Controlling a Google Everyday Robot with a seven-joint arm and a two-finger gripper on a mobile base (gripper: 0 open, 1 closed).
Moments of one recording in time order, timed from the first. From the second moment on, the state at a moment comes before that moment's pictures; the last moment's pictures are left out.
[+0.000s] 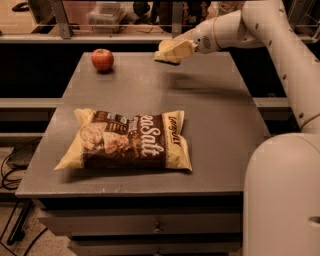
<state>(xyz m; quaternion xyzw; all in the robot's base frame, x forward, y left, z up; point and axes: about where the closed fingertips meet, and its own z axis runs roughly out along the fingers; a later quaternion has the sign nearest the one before) 0.790 -0.047 0.933 -0.46 0.70 0.25 0.47</state>
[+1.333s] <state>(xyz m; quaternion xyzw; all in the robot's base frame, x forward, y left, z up) 0.817 -0.028 0.873 -0.42 0.75 0.22 0.46</state>
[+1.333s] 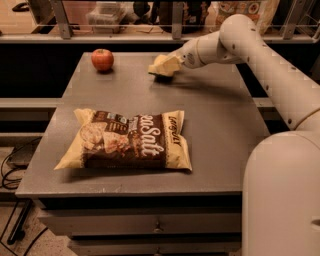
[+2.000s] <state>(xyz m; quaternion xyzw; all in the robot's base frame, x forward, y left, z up) 0.788 0.027 0.892 -0.47 0.71 0.23 0.47</state>
